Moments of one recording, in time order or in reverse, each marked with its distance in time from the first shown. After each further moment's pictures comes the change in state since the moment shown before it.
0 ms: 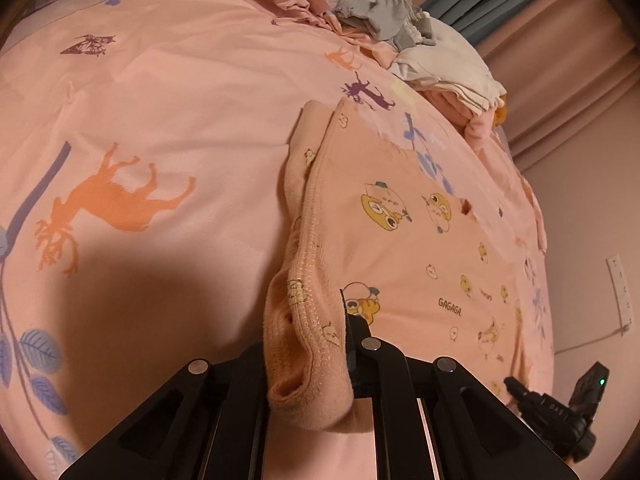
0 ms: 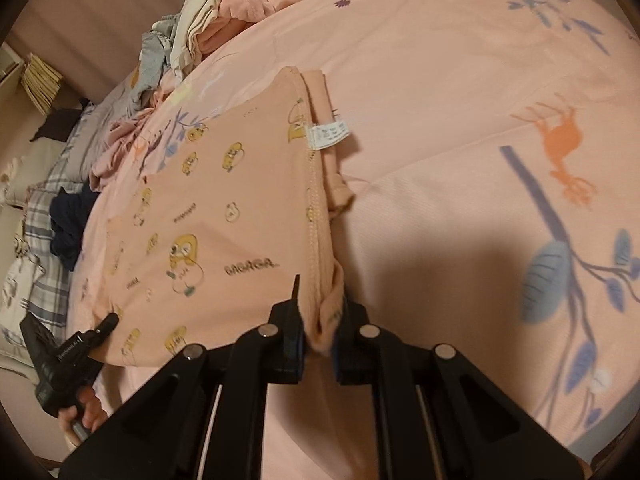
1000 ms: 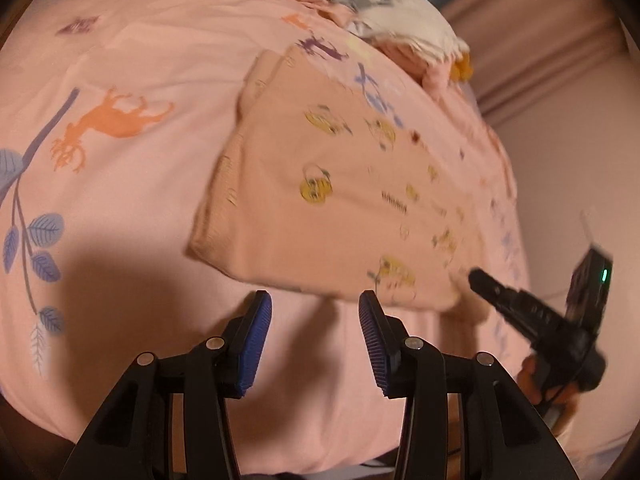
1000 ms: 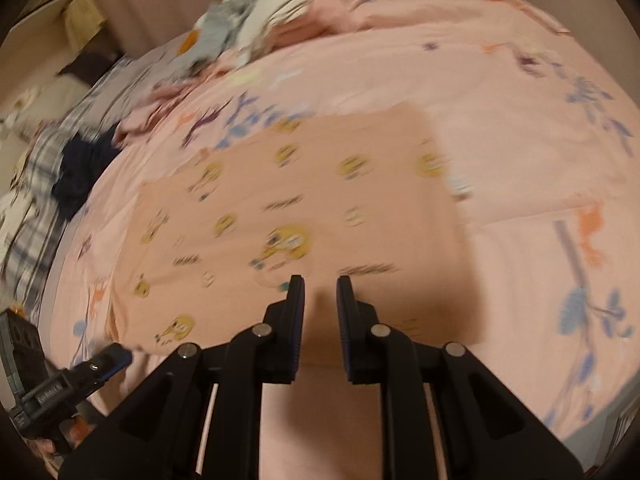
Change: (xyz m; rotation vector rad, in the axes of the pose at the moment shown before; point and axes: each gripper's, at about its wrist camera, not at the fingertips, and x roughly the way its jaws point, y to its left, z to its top) left arm -0.035 -0.018 -0.054 0.122 0.127 -0.075; right arm -0.007 0.094 -0.015 -0.246 -0.034 -0.023
